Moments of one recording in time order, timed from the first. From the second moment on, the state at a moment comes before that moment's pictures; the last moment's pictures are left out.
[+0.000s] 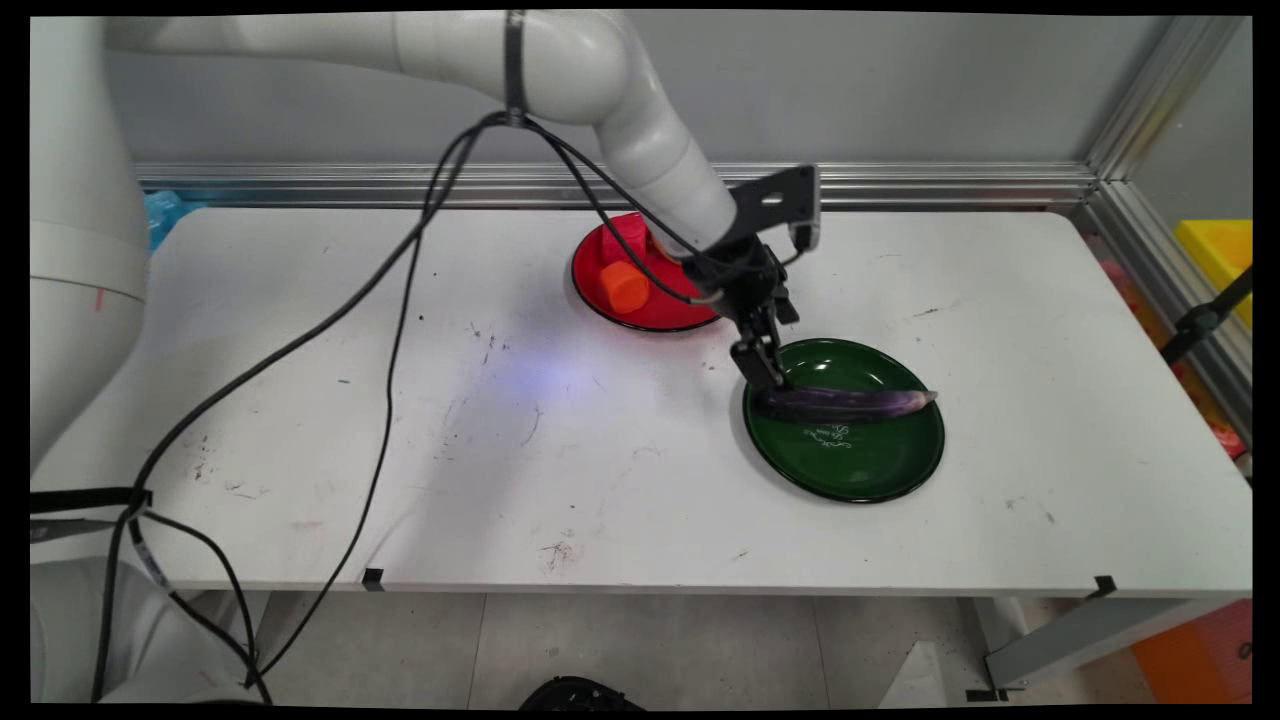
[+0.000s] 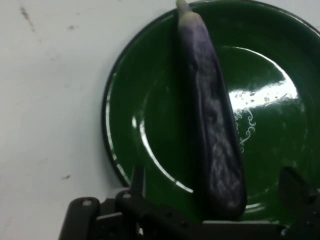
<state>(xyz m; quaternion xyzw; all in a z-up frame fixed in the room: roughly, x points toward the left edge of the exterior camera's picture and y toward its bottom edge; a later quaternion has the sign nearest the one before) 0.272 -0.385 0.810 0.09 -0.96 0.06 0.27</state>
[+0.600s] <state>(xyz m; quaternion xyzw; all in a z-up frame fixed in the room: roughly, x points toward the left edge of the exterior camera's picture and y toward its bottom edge) 0.234 -0.398 0.771 0.08 -0.96 0.04 0.25</state>
